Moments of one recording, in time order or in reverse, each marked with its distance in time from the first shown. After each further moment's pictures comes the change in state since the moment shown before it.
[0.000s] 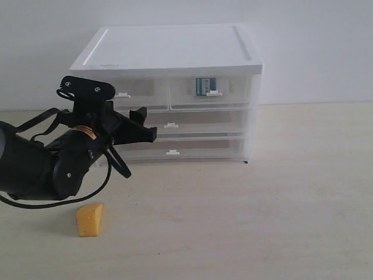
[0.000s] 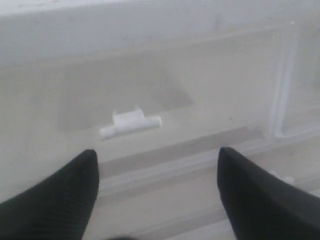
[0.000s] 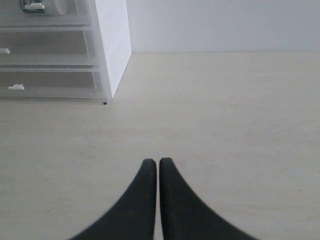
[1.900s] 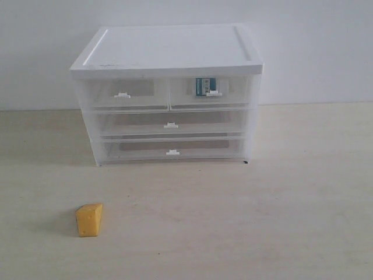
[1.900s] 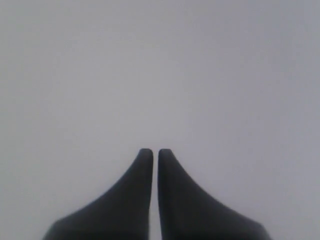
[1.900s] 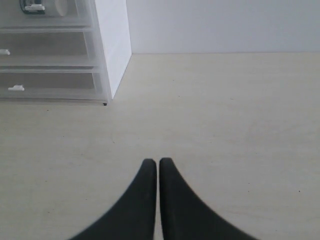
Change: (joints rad) left arm 0.588 -1.603 0.587 0.529 0.167 -0.820; right arm 0.000 0.000 0.000 0.000 -0.004 -0.001
